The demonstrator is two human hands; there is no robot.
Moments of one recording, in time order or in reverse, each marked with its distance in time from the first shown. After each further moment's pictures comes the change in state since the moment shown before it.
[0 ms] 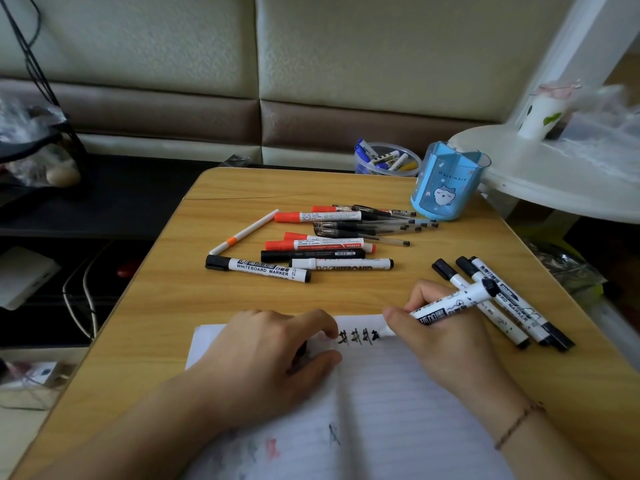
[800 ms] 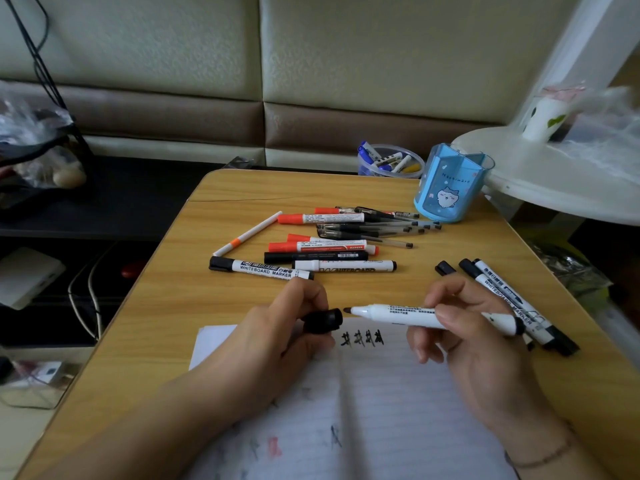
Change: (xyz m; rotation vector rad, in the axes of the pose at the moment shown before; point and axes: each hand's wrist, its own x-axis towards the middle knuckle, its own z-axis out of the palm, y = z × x) left_hand 0.002 0.002 -0.003 -0.412 0.066 -0.174; right_hand -0.011 -0.014 -0.014 0.617 -0.120 -0.019
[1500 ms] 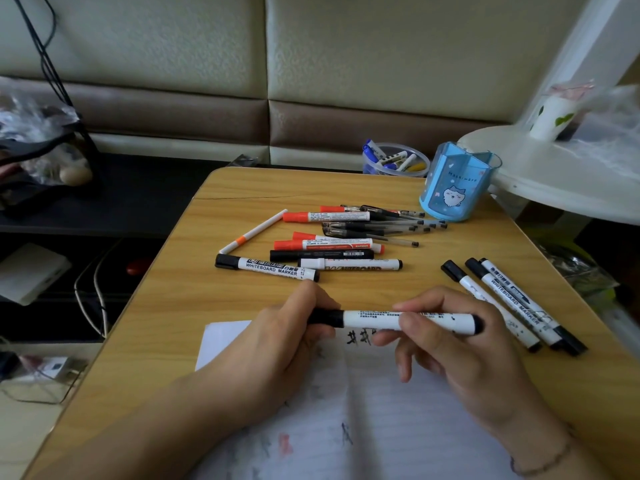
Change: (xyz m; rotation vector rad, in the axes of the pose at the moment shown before) left_hand -0.005 0.003 -0.001 0.072 0.045 0.155; right_hand -0.004 -0.004 0.009 -0.108 -0.129 0.063
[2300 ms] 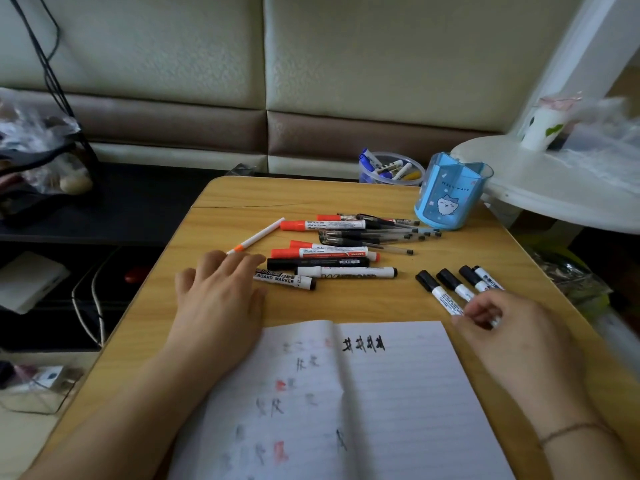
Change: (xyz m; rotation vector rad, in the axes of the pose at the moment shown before) left_hand 0.018 -0.049 -0.017 0.654 0.139 -0.423; right_hand 0.005 0.014 -0.057 -1.225 0.555 0.211
